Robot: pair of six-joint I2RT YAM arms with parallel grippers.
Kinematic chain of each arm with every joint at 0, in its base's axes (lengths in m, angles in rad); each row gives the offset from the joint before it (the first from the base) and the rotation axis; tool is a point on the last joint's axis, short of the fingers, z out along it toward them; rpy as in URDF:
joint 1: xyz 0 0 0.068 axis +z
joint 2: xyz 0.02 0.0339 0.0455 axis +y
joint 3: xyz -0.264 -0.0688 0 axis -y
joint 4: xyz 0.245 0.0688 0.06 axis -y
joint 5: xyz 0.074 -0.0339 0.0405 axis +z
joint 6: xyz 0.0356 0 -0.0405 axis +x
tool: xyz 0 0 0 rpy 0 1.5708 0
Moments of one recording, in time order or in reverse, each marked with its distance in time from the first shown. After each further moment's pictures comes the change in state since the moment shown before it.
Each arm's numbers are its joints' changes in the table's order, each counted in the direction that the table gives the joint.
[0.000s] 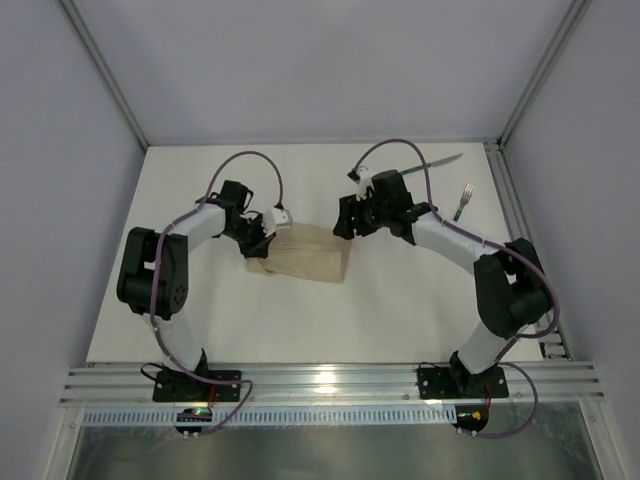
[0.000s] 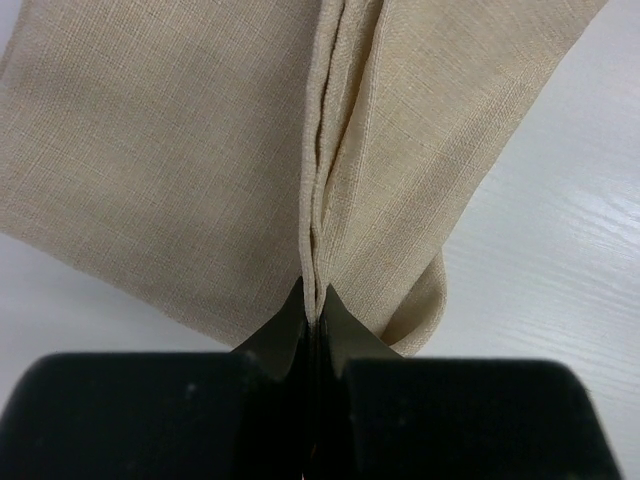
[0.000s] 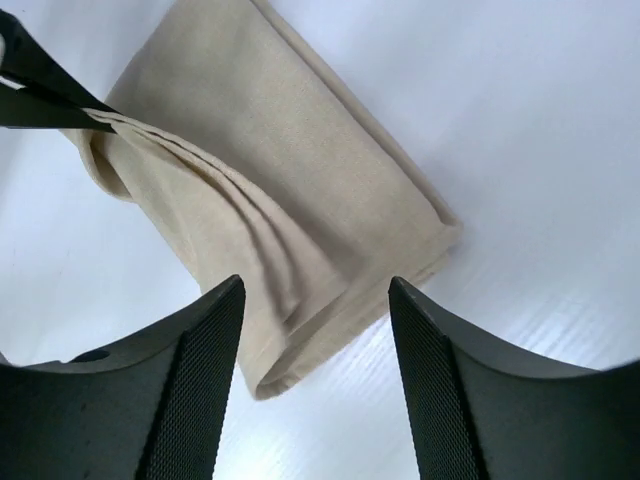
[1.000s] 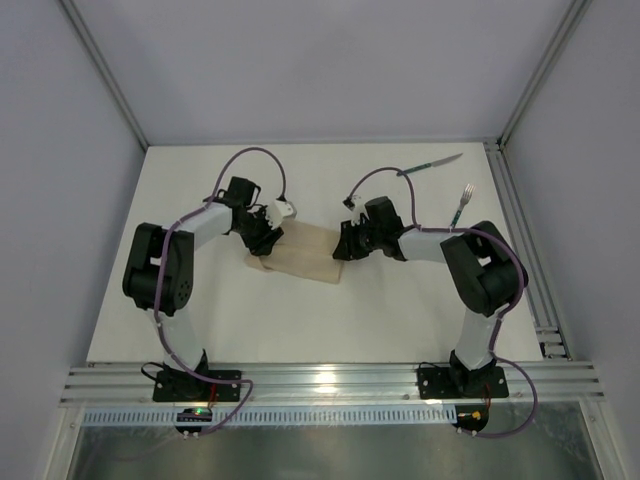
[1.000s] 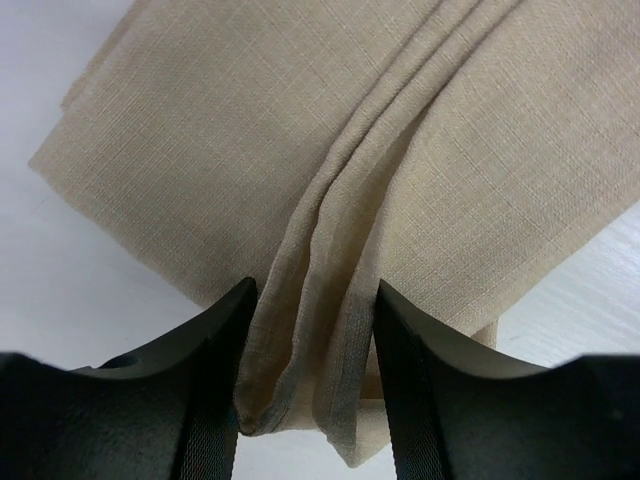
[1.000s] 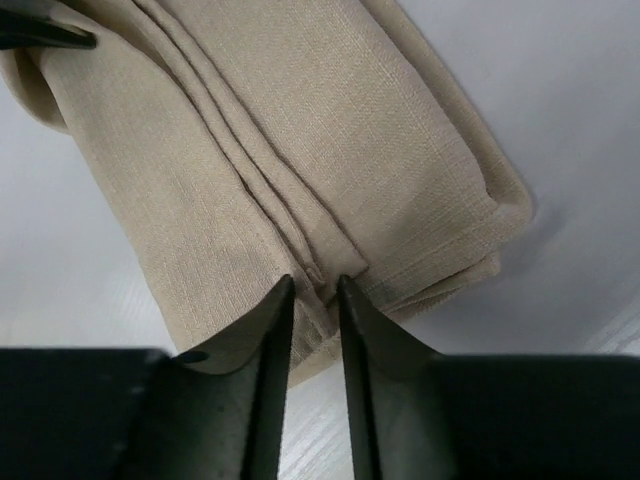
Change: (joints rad) left arm -0.035 0.049 0.040 0.103 0.145 -0.142; right arm -0.013 0.131 -0.204 0.320 0.116 0.064
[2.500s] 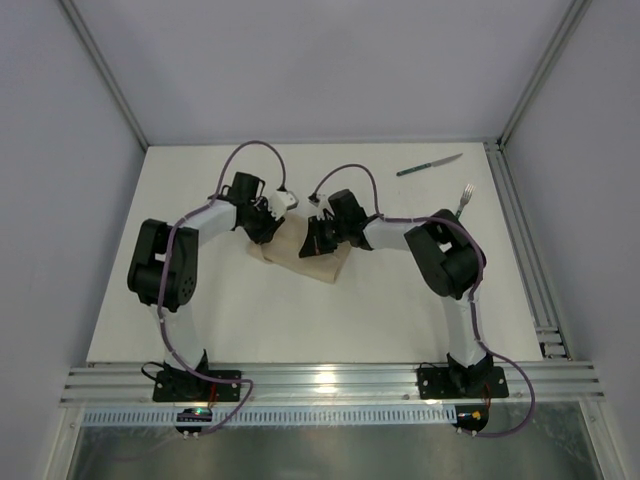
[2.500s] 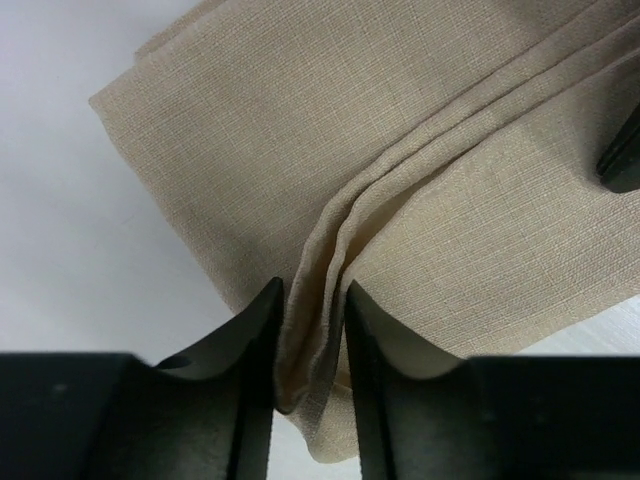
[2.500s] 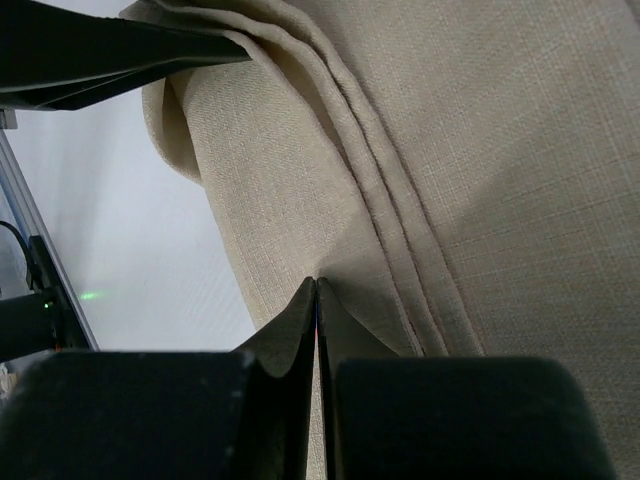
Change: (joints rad) left arm -0.019 0.036 0.035 0.116 0.092 -0.124; right arm 0.127 0.253 0.316 -0.046 0.103 0.192
